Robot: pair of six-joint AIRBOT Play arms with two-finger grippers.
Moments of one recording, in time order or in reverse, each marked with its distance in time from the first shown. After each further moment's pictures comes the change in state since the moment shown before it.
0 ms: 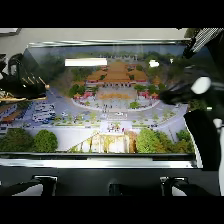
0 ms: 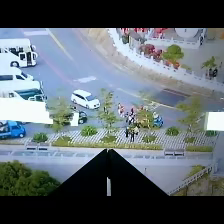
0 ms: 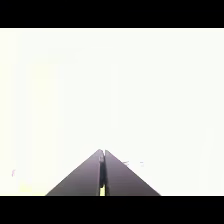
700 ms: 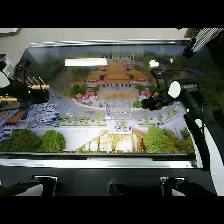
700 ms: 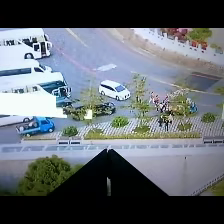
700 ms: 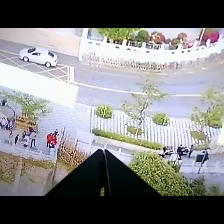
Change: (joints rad) left arm -0.026 0.023 -0.070 0.039 0.018 0.021; right arm 0.163 -0.036 0.003 -0.068 0.031 -0.026
